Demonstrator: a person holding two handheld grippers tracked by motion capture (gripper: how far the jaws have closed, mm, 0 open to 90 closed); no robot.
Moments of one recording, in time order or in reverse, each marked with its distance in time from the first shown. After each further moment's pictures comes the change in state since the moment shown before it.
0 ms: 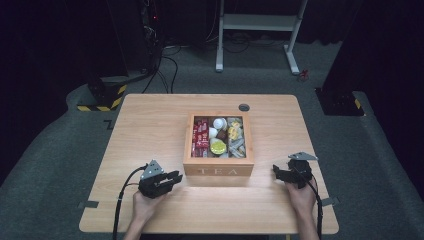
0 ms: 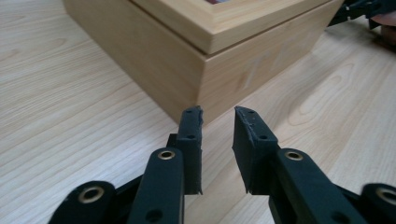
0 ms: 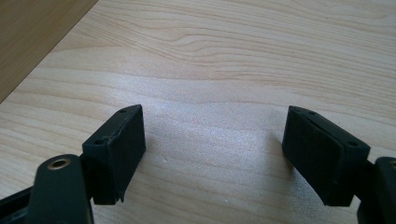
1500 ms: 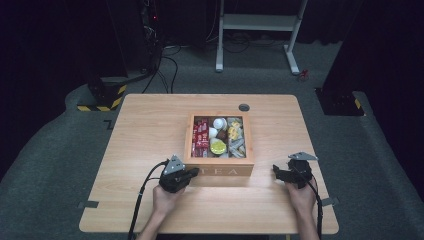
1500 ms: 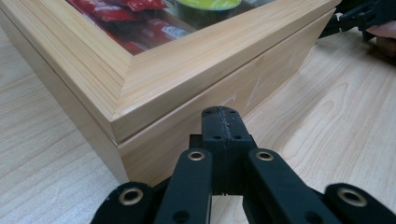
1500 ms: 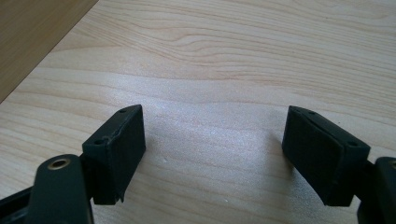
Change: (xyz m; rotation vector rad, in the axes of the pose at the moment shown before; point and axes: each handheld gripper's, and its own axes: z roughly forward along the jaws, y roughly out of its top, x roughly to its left) left arm -0.025 0.025 0.044 -0.009 0.003 0.027; right arm 0.000 0.000 0.000 0.000 -0.001 -0.001
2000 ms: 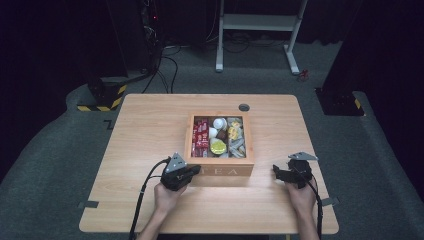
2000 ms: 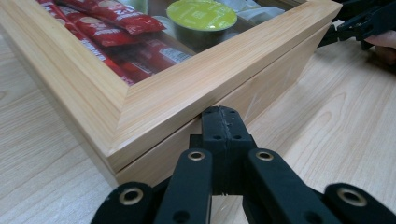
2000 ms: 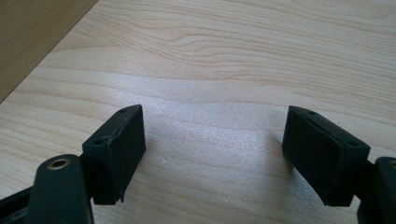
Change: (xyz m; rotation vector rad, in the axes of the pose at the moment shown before) left arm -0.005 0.011 0.001 -0.004 0.007 0.018; right arm 0.000 0.000 0.000 0.000 0.000 0.000
